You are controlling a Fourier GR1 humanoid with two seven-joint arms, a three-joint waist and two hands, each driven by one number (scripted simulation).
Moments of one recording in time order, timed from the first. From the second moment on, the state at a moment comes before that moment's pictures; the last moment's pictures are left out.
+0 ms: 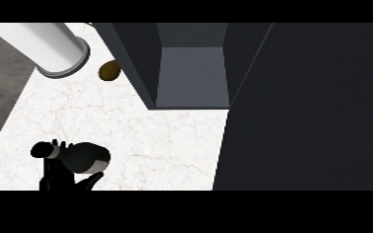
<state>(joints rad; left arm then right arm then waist) 0.09 0.05 0.29 -0.98 0.43 -0.13 -0.64 -0.66 -0.27 0.01 -2.48 -0.09 -0.19 1.05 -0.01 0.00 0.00</state>
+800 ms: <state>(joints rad) -0.04 0.11 0.25 -0.83 0.31 -0.14 -0.83 -0.63 -0.28 -0.01 -2.48 -0.11 -0.18 1.03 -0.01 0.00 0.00</state>
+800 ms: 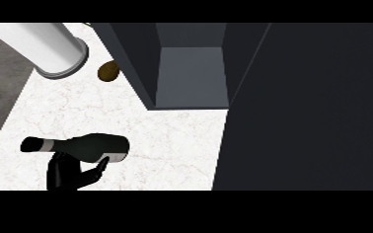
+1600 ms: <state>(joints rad) -0.18 0.04 0.00 -1.03 0.08 -0.04 -0.76 -0.64 -0.28 -0.02 -2.46 -0.12 -0.17 1.03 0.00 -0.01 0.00</state>
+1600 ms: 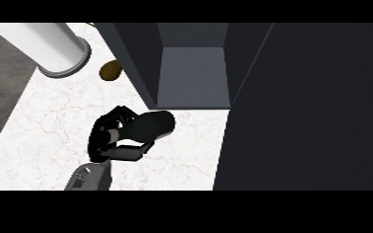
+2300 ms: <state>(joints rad) -0.21 0.00 -0.27 -1.50 0.20 0.18 -0.34 -0.58 -0.26 -0.03 -2.46 -0.14 -0.15 1.00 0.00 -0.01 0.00</state>
